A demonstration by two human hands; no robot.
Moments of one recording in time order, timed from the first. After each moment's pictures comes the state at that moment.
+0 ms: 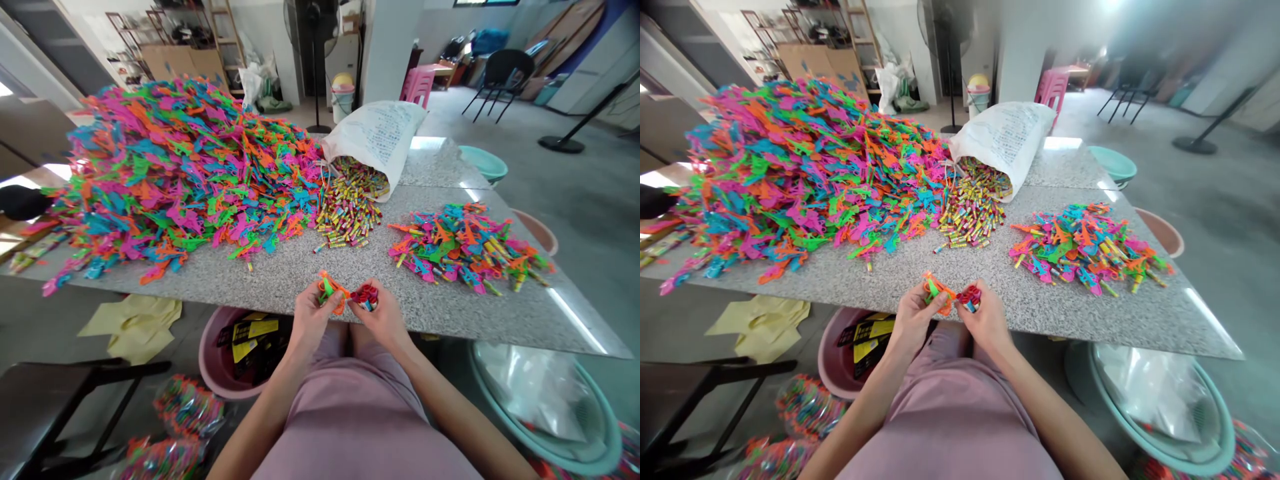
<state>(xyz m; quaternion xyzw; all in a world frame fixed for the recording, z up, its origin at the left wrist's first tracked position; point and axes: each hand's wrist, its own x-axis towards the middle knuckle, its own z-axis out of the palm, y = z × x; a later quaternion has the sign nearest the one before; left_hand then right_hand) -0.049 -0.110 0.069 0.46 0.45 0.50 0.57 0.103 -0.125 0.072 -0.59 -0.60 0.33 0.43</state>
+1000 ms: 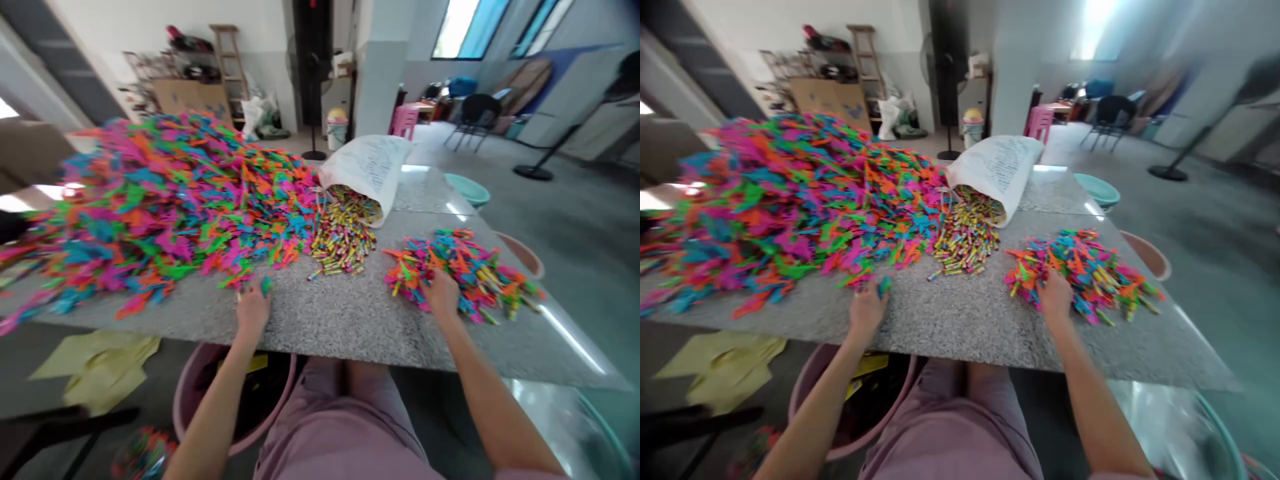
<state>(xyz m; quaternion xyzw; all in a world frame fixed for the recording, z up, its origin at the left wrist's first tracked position) -0.177 0.012 0.003 0.61 0.78 0.17 0.04 0.272 -0.022 0.017 -0.77 -0.55 -0.03 0.32</state>
